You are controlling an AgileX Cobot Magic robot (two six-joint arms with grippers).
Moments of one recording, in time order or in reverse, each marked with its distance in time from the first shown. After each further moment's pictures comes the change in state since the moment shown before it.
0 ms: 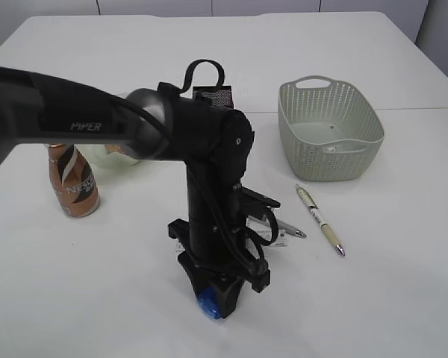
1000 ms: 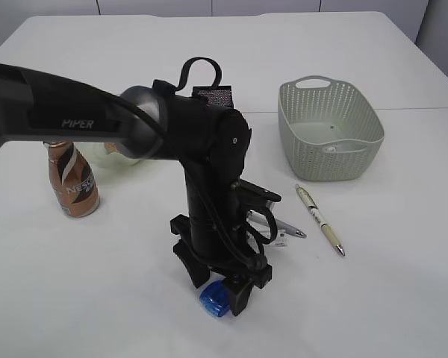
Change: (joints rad) left arm 0.000 -0.021 0.024 0.005 -0.072 0.002; right arm 0.000 0.000 0.000 0.009 0.000 0.002
